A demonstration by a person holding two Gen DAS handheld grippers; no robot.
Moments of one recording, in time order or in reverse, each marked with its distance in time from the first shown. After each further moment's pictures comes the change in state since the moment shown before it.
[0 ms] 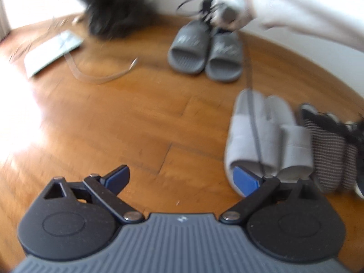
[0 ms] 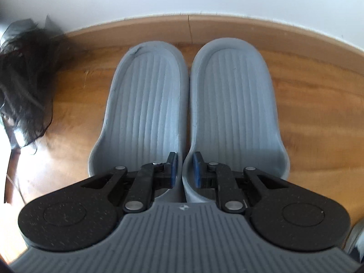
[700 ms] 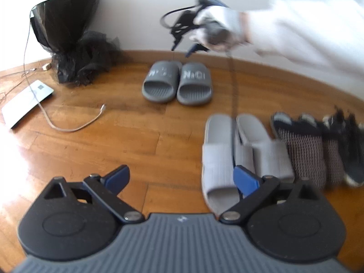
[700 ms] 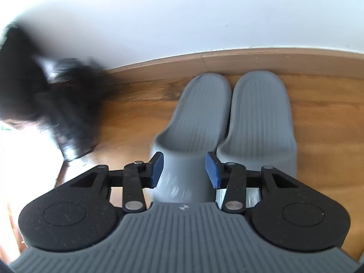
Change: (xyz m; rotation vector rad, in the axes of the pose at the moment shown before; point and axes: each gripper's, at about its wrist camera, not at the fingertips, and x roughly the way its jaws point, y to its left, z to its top) left arm 0.003 -0.014 0.031 0.111 -0.113 -0.090; right arm -0.055 -0.023 0.005 0.057 -0.102 0.347
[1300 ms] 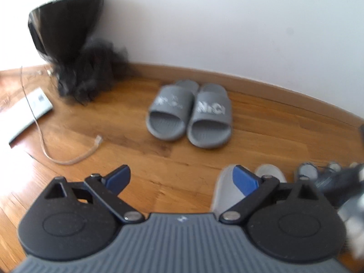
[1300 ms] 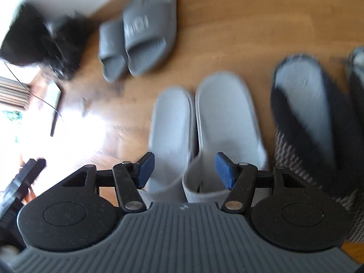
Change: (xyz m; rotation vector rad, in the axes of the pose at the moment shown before) left arm 0.075 -0.028 0.085 -0.055 0.039 0.068; right arm -0.101 -0.111 -0.219 0.056 0.181 -0.090
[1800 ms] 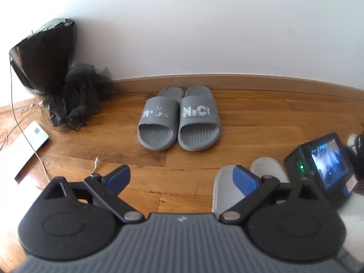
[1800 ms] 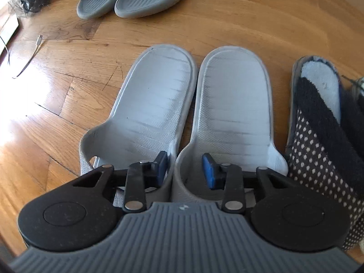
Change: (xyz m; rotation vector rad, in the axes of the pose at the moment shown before) left arm -0.025 -0.008 -0.006 0.131 -0.046 0.057; right arm 0.039 0.060 -0.034 -0.231 0.004 -0.285
